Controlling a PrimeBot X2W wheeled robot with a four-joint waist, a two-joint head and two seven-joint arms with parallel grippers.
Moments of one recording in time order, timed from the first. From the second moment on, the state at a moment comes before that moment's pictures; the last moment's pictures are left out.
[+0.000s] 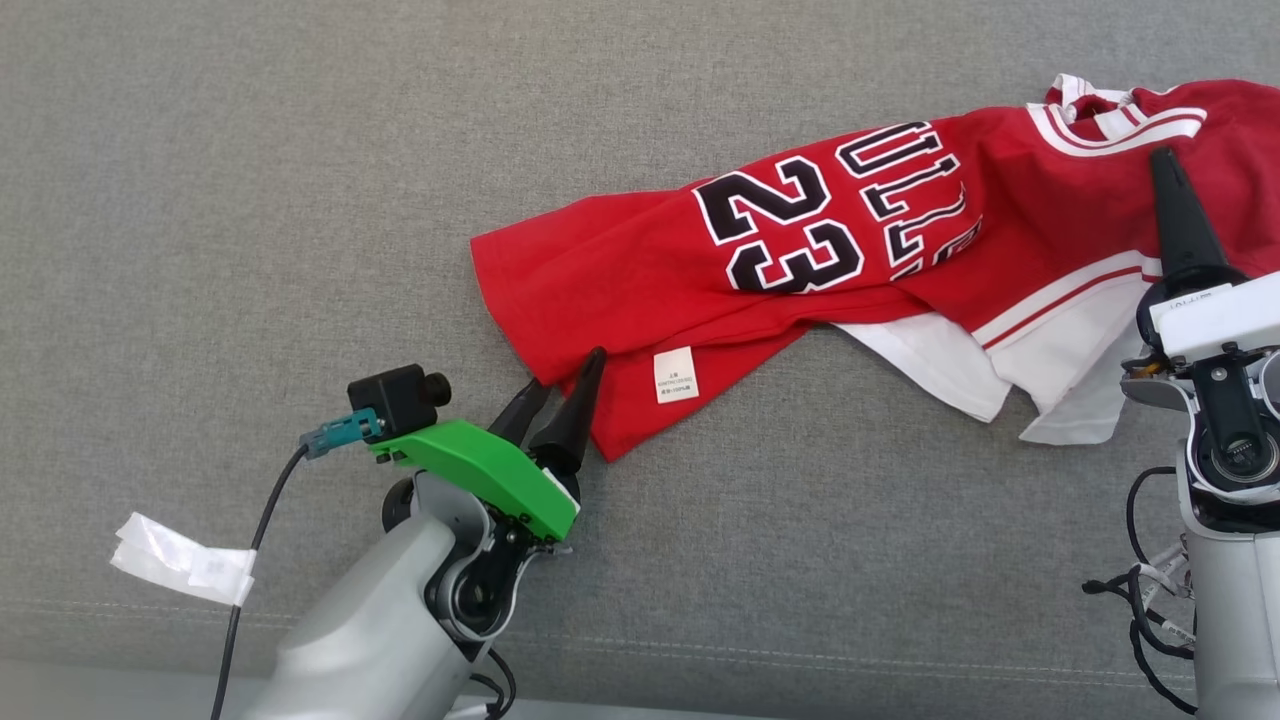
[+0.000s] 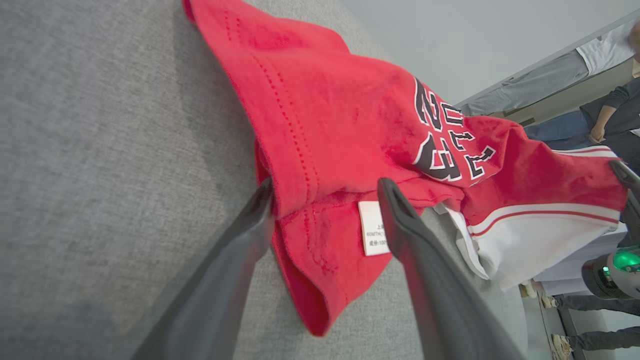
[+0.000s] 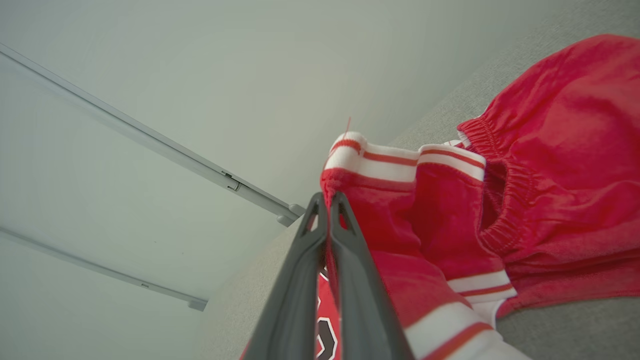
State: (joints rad) left arm -0.55 0.08 -0.86 0.57 -1.34 -0.12 -0.25; right arm -0.28 -0.13 -0.06 -0.05 0.92 -0.13 0.14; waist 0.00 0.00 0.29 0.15
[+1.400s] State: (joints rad) left arm -0.56 0.28 -0.61 0.11 -1.56 -0.12 -0.25; right arm -0.30 -0.07 -0.03 -0.17 1.11 -0.03 0.19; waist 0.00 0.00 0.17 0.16
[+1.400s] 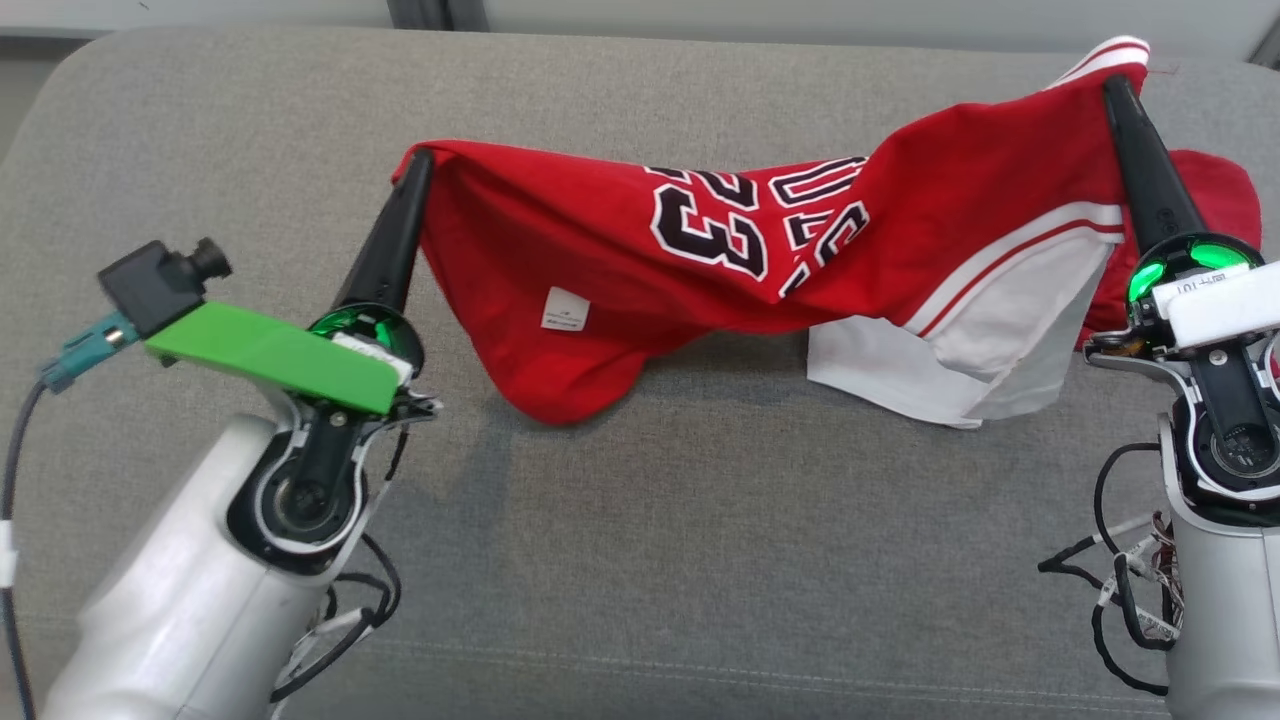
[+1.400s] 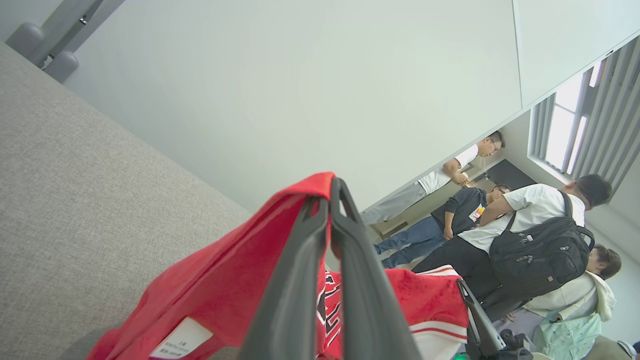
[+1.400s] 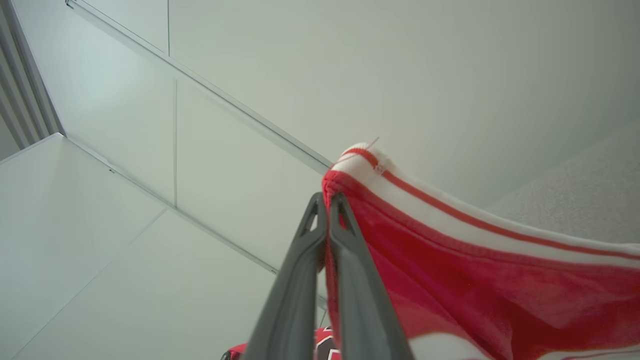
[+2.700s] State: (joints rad) left arm -0.06 0.77 -0.33 -0.36 -2.04 0.10 -0.07; right arm 0.13 -0.04 -0.09 -0.35 1.26 -0.13 0.31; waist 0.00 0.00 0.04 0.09
